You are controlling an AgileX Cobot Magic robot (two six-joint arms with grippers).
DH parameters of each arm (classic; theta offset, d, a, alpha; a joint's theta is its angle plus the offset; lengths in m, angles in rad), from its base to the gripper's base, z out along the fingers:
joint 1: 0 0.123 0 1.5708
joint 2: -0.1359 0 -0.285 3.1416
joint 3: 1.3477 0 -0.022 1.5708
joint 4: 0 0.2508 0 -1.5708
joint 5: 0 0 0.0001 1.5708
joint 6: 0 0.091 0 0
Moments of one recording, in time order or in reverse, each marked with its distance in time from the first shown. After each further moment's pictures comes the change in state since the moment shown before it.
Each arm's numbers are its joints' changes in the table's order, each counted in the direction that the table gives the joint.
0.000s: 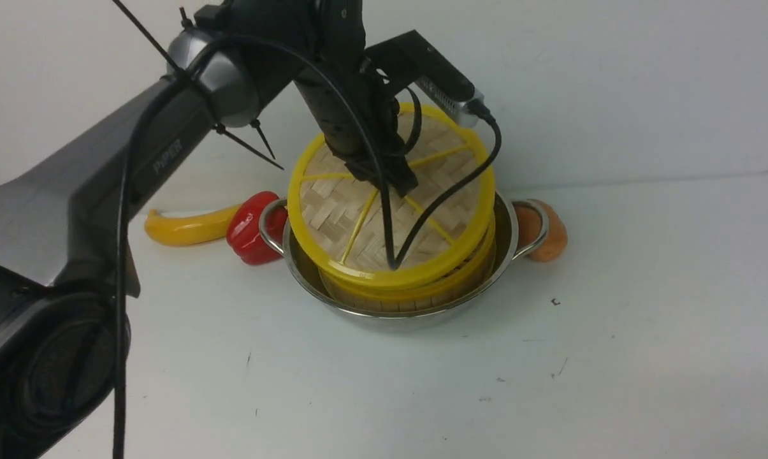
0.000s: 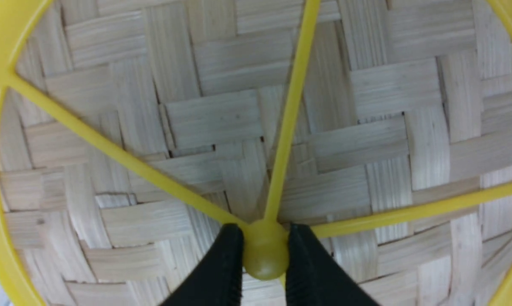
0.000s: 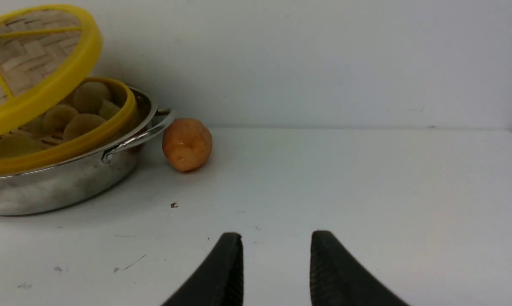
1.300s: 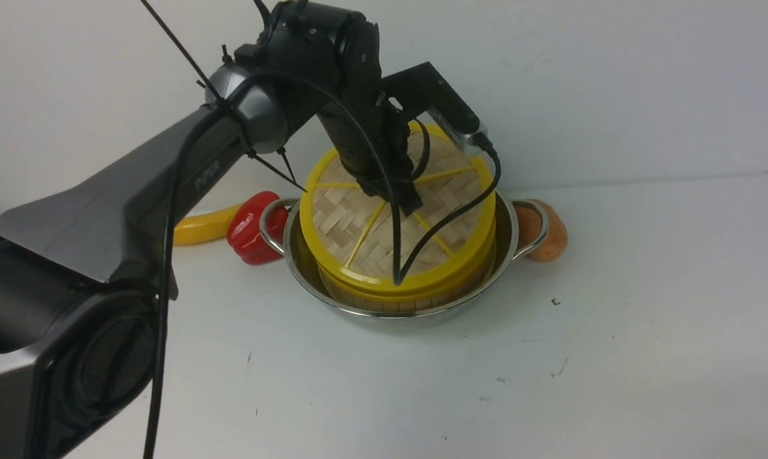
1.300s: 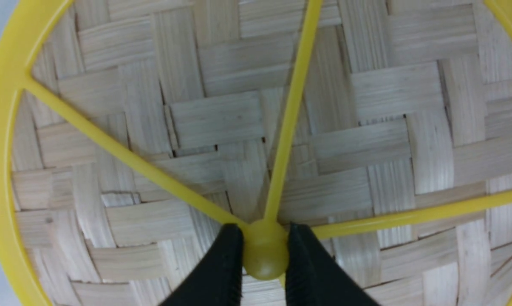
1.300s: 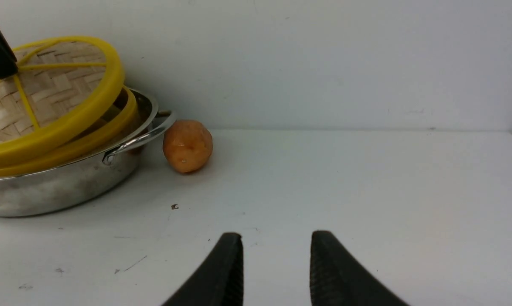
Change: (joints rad) right arm 0.000 0.003 0.000 0.000 0.000 0.000; left arm 0.000 -0.071 0.001 0.035 -0.102 0.047
